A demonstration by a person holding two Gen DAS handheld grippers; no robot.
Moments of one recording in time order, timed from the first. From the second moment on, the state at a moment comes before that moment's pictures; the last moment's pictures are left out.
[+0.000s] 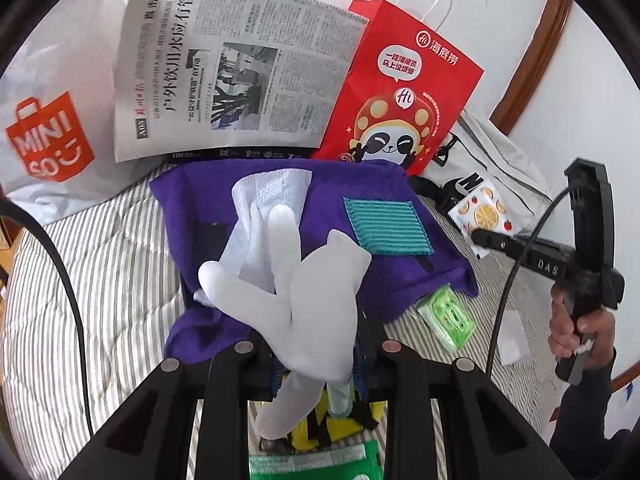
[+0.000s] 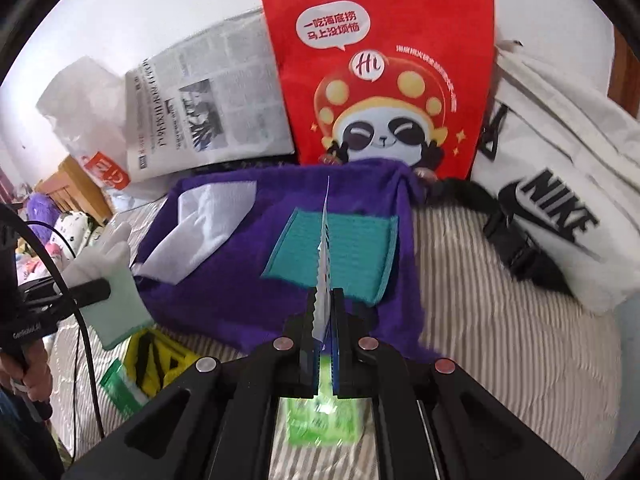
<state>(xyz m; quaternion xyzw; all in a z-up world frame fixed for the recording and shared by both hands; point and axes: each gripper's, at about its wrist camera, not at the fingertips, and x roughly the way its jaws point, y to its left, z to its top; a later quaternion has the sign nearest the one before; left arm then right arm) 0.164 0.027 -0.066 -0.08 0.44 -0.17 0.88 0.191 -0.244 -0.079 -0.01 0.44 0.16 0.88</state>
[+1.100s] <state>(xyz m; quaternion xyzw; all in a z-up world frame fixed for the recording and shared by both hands) 0.237 0.010 -0.123 -0.05 0.49 -0.13 0.86 0.245 -0.215 -0.136 -0.11 0.45 0.16 0.87</state>
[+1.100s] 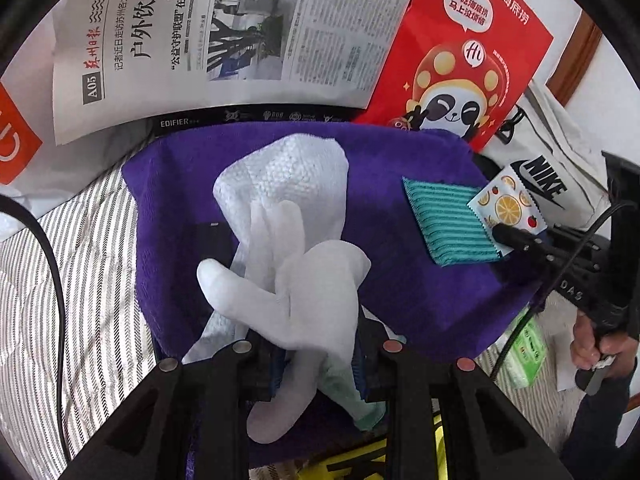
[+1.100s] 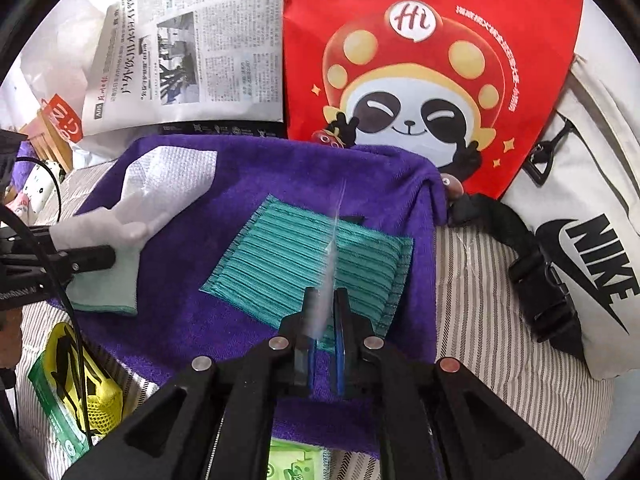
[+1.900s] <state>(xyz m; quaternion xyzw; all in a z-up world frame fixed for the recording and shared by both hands) 0.198 0.014 -0.098 -0.02 0.50 -0.12 0.86 0.202 -0.199 -0.110 -0.09 0.44 0.22 0.87</state>
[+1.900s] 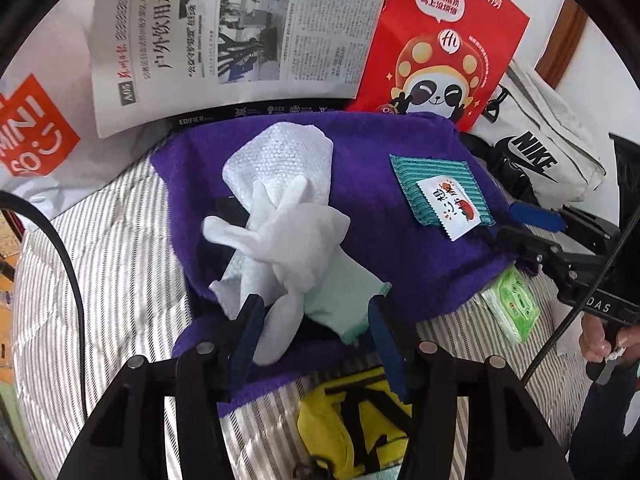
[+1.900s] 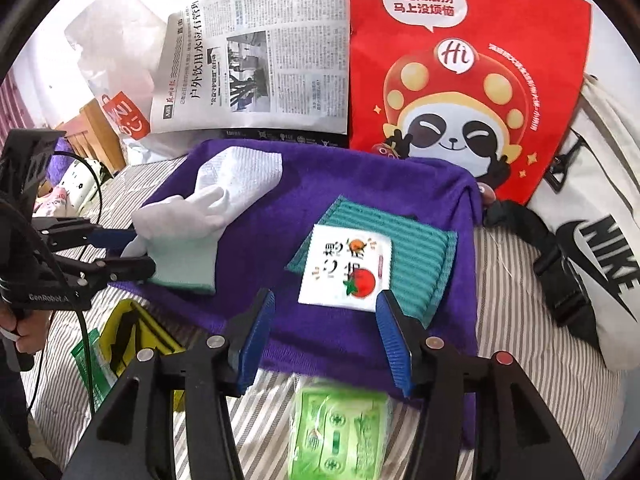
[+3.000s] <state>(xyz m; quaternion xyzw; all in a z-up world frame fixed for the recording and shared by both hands) 0.133 0.007 -0.132 -0.06 0.50 -0.13 0.85 0.092 -0.265 -0.118 0.01 0.48 0.17 0.86</state>
